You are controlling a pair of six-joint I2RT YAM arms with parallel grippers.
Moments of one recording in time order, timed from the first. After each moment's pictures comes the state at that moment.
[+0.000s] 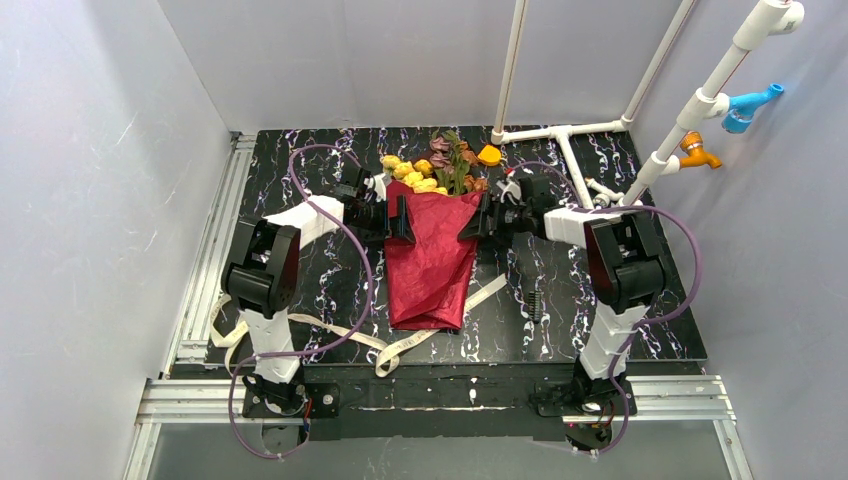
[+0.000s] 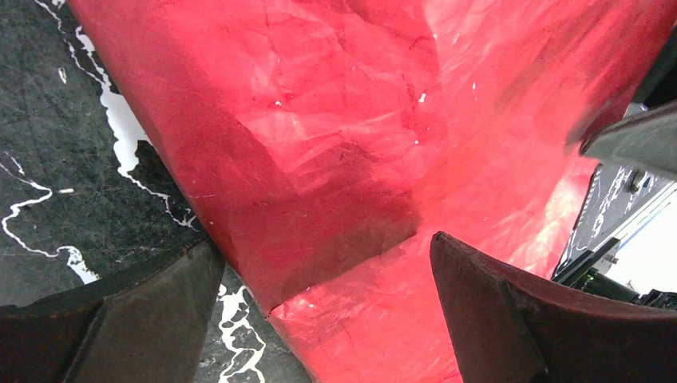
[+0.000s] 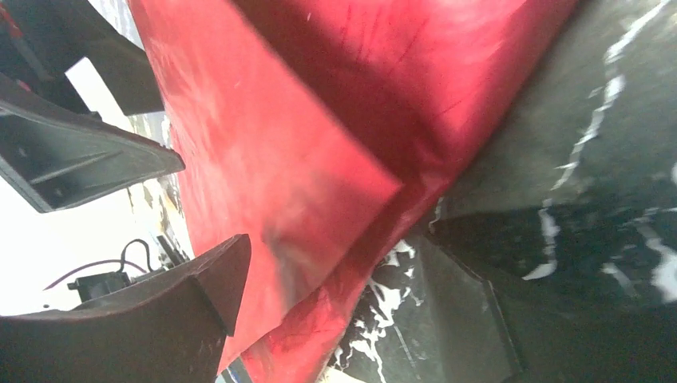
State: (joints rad) left arm -0.34 1.89 1.24 -0.39 0.46 -0.35; right arm 0.30 1.87 1.04 -0.03 -0.69 0.51
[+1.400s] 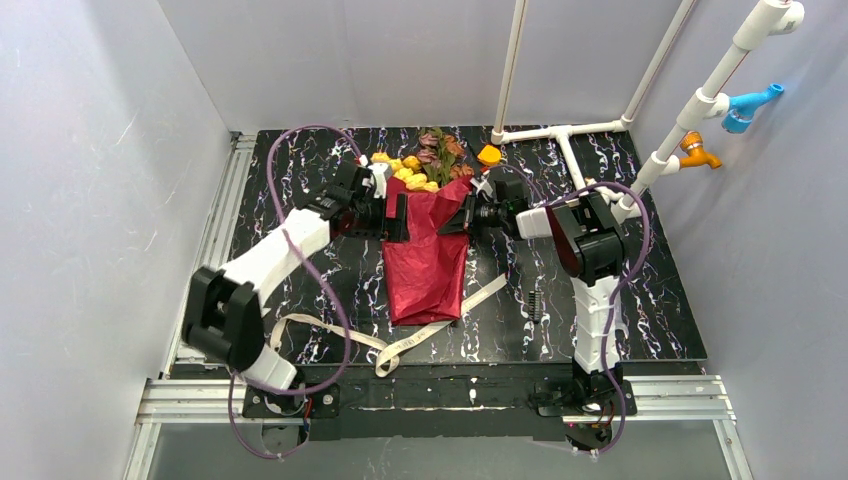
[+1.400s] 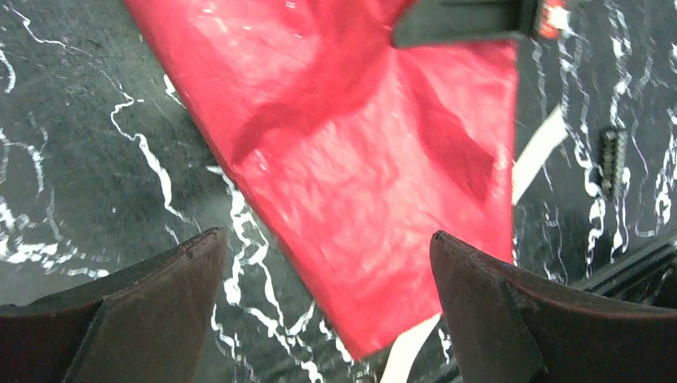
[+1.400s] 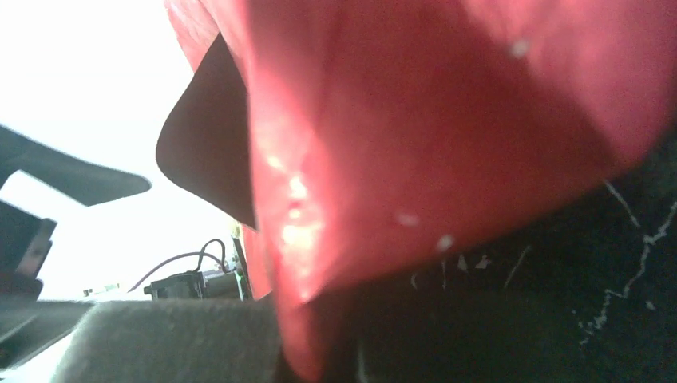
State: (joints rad) left arm -0.42 1.61 1.19 -0.52 0.24 -0.28; right arm 0.36 2.18 1.17 0.40 -0.88 0.83
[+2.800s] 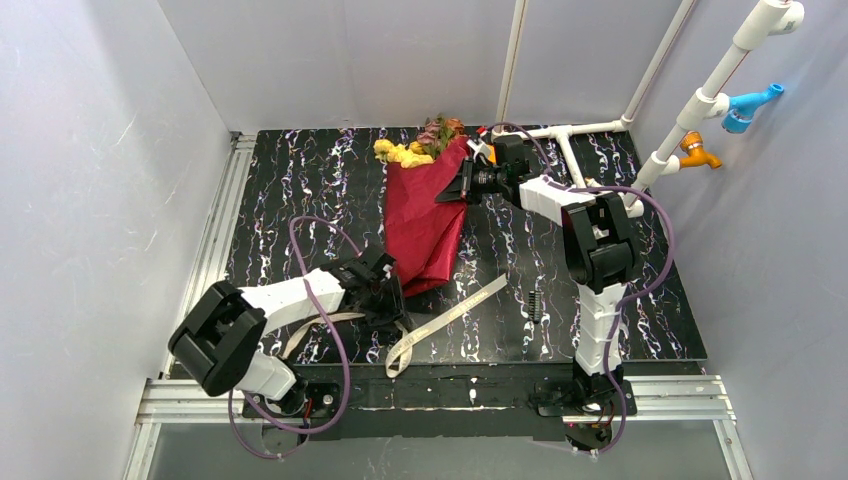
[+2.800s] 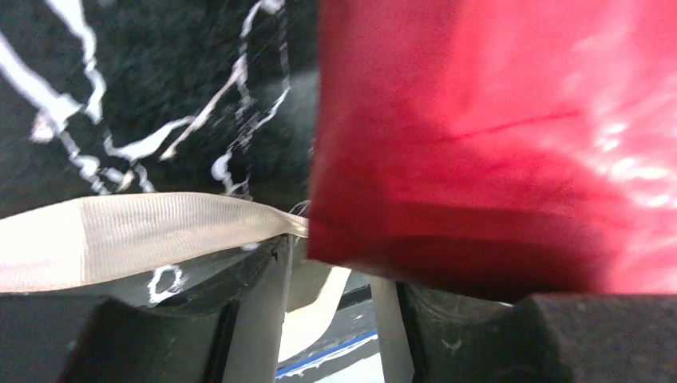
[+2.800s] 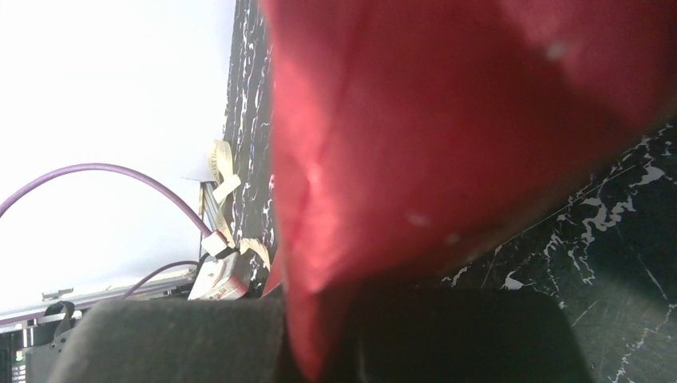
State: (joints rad) left arm -0.72 1.41 0.66 -0.44 0.21 -0.92; right arm 0.36 2.08 1.45 0.05 -0.84 0.67
